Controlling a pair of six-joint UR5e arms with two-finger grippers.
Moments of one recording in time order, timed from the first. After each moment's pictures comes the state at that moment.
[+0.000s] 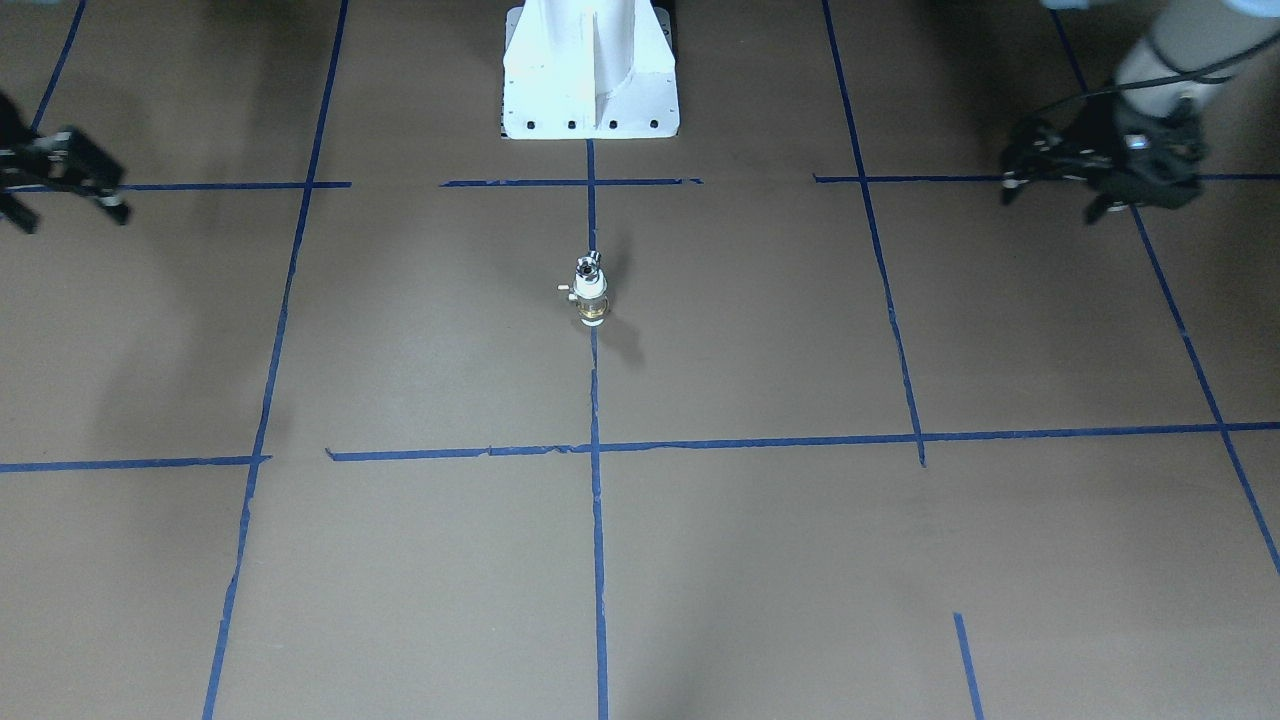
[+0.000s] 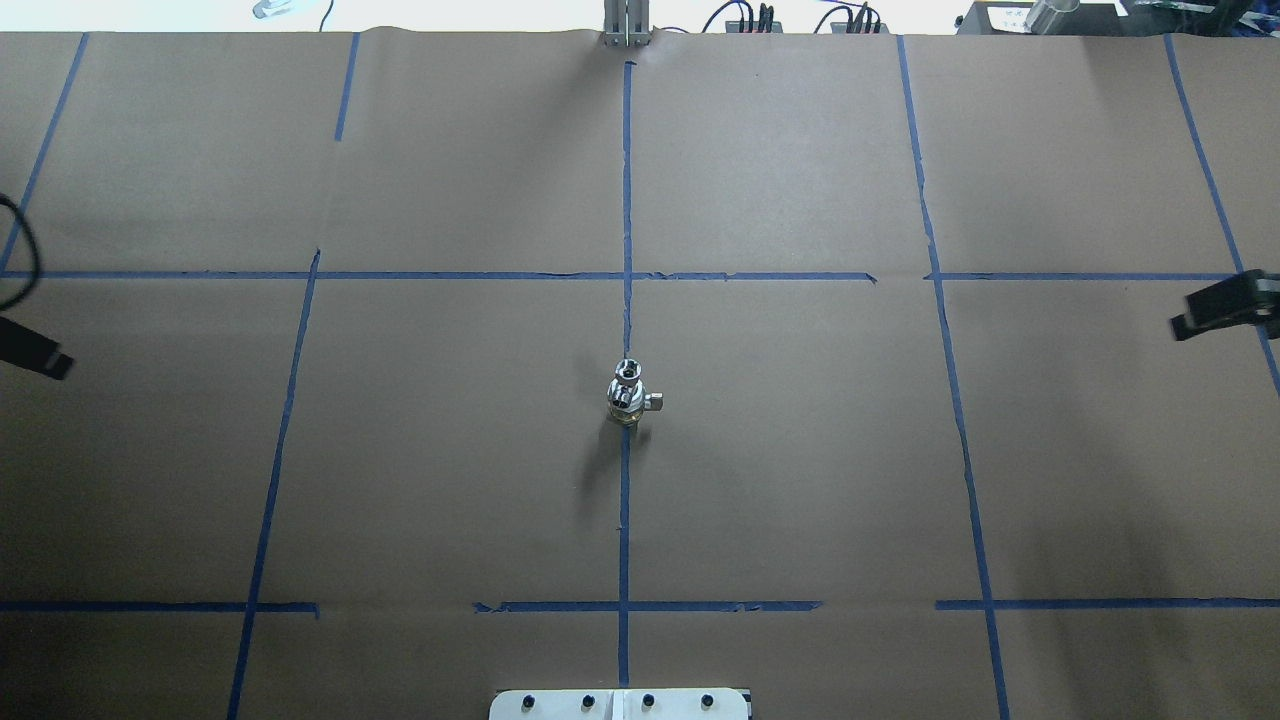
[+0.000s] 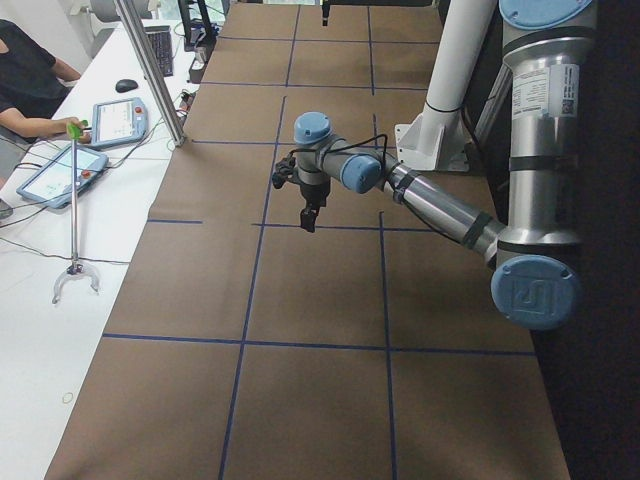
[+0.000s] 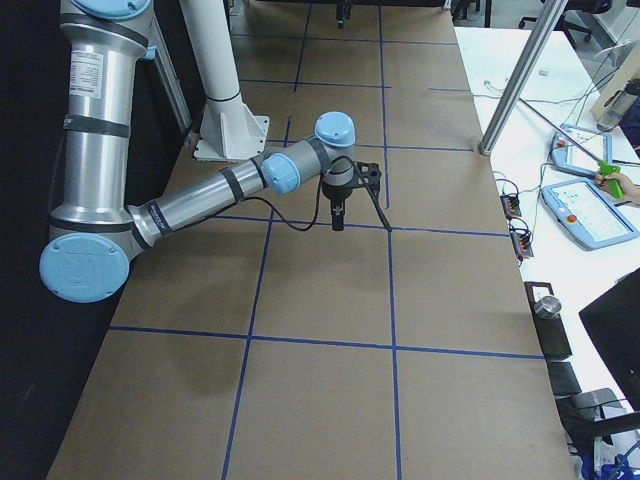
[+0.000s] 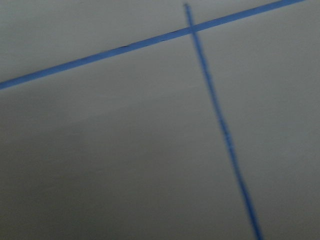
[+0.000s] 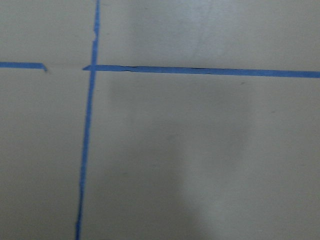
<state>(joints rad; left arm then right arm) -1.16 -1.47 -2.09 -1.56 -2.32 -0.25 1.23 -1.73 2.09 -1.50 2.31 0.48</state>
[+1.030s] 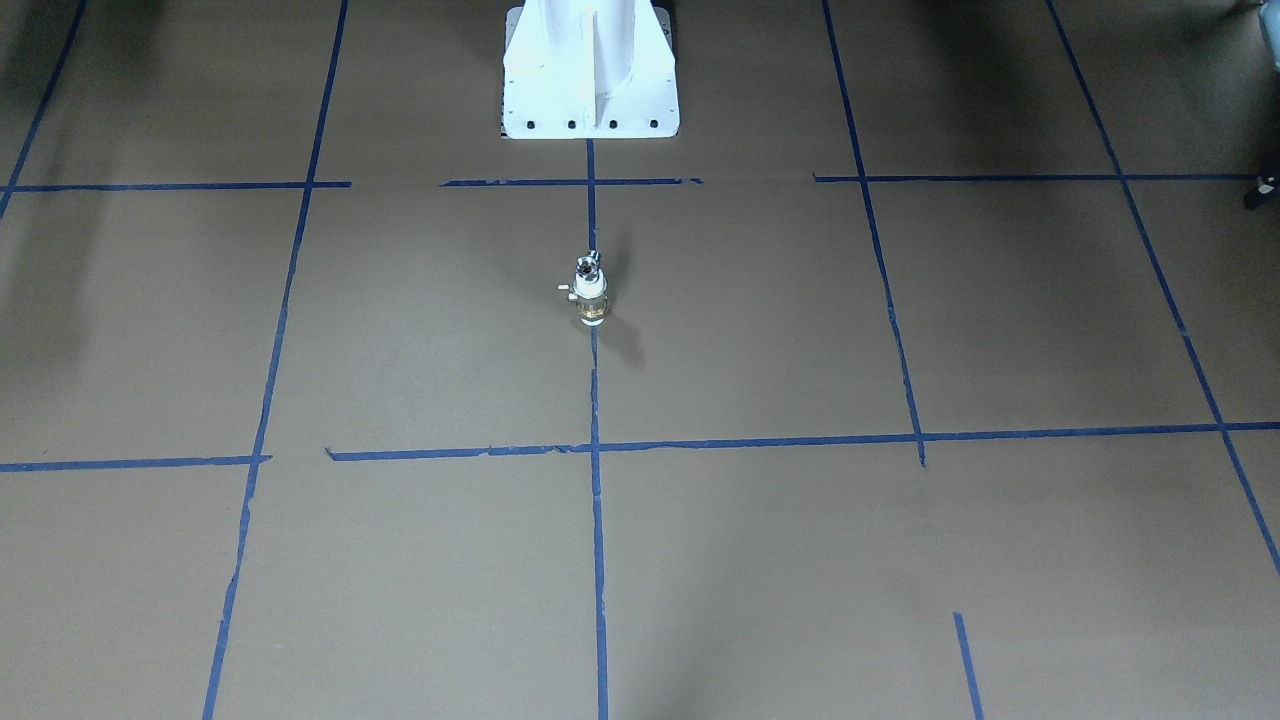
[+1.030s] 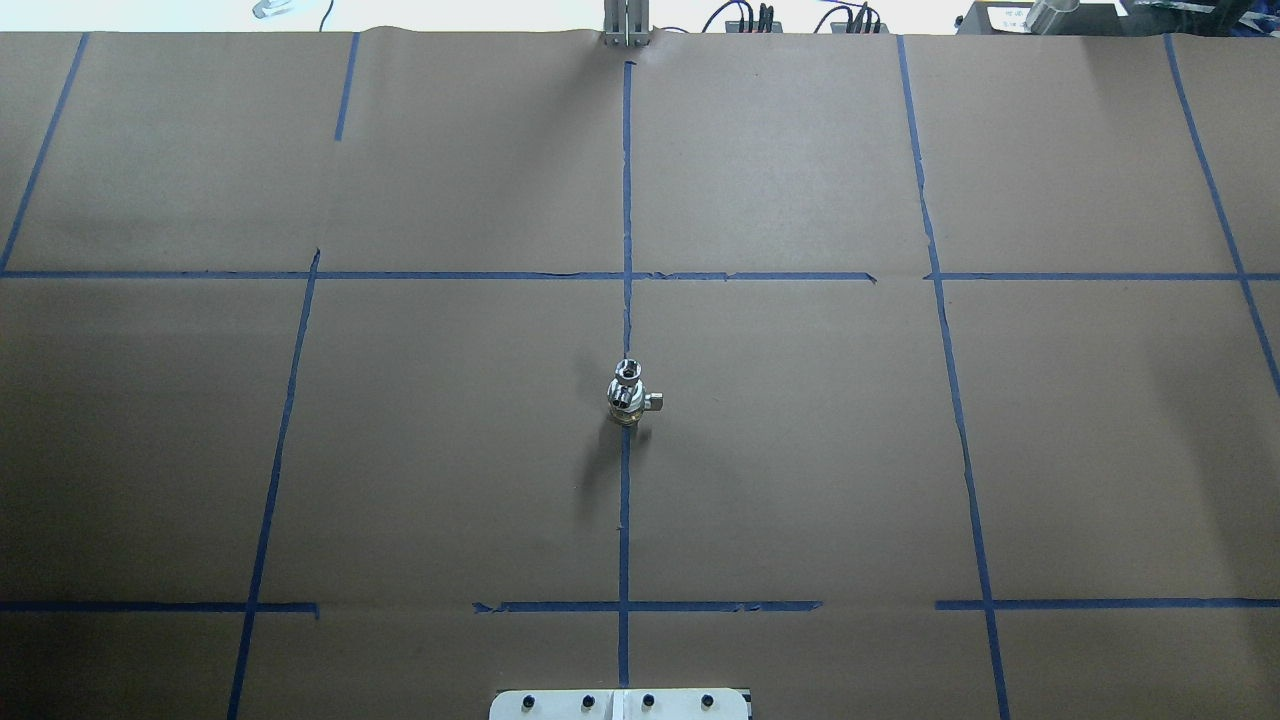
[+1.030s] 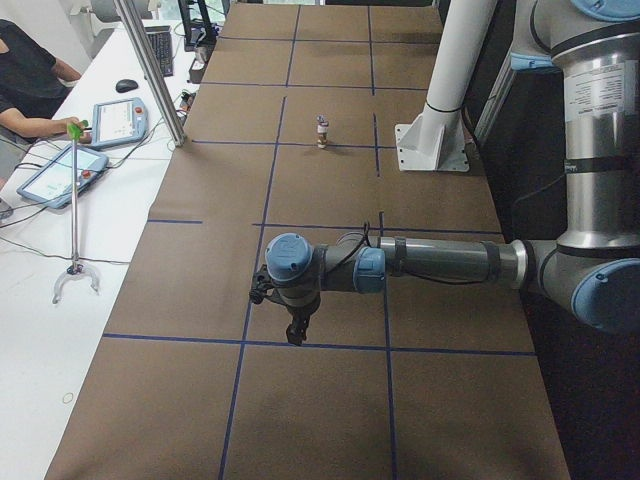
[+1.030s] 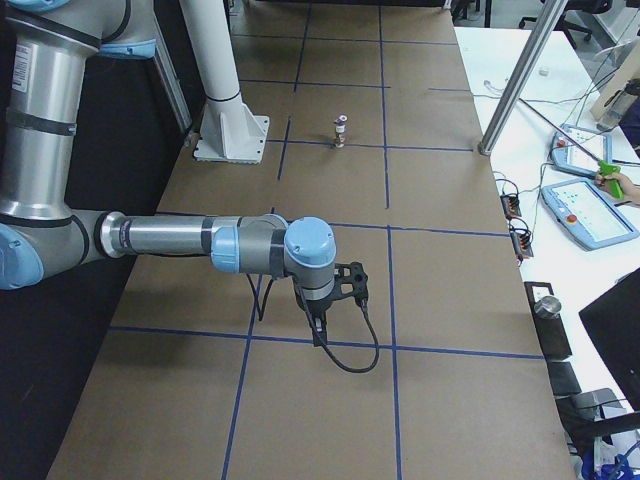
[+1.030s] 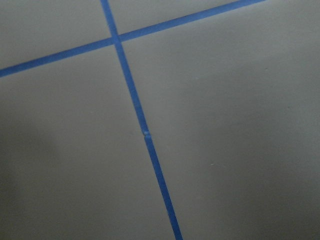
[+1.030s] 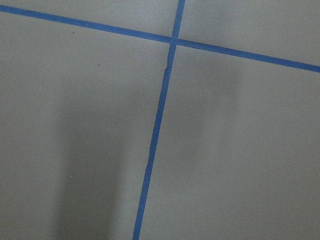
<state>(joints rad) -1.50 -1.42 -1.73 -1.55 -2.42 0.20 1.64 -1.82 1.88 -1.64 2.34 -0.23</state>
